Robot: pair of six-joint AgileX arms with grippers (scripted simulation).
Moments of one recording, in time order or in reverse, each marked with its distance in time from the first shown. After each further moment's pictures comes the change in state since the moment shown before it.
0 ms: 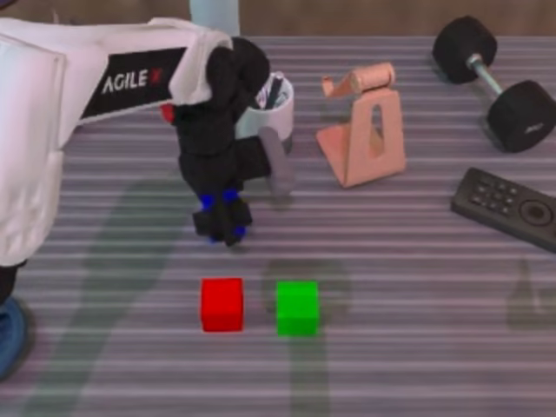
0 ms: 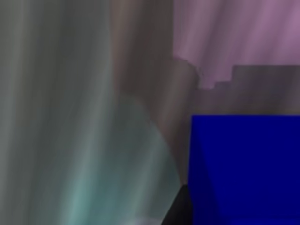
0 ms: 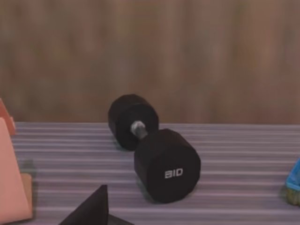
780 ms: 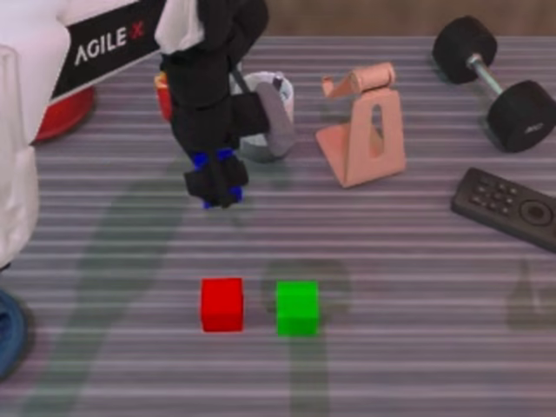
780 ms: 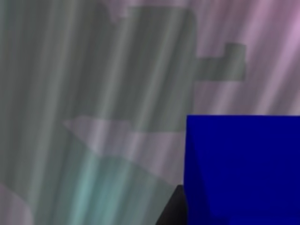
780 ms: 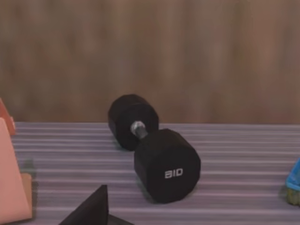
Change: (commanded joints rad) left arm -0.004 -0.057 0.158 -0.221 -0.001 -0.007; right arm 0.000 0.000 0.000 0.000 0.000 0.000
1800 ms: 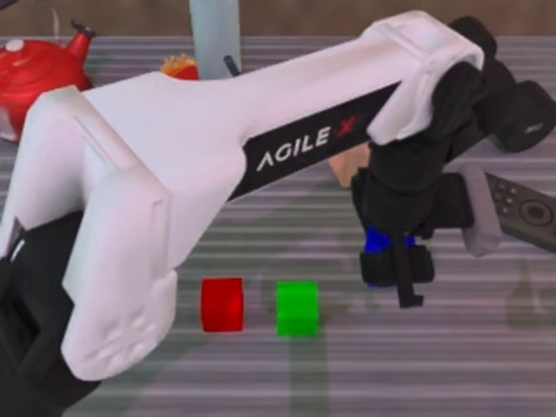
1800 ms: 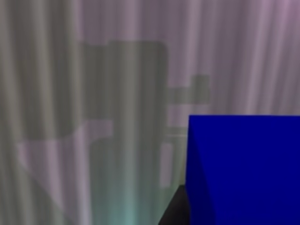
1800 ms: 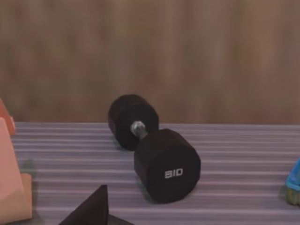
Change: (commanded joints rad) left arm -0.452 0.083 0.225 -0.133 -0.002 -0.196; right arm 0.000 0.000 0.000 0.000 0.000 0.000
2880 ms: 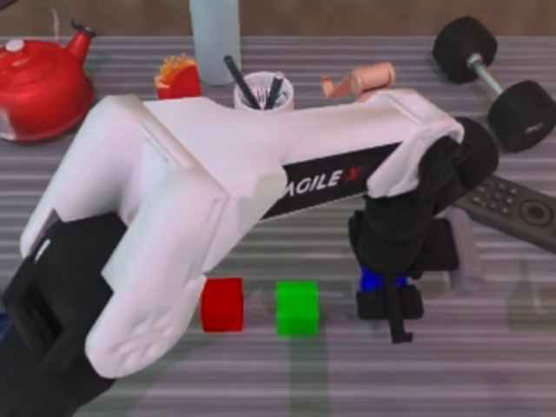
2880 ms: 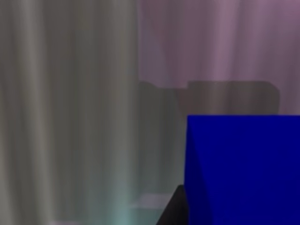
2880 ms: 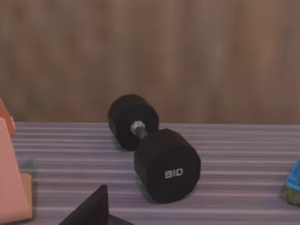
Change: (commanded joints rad) left arm -0.006 0.052 -0.186 0.235 0.000 -0.004; right arm 0.000 0.000 0.000 0.000 0.000 0.000
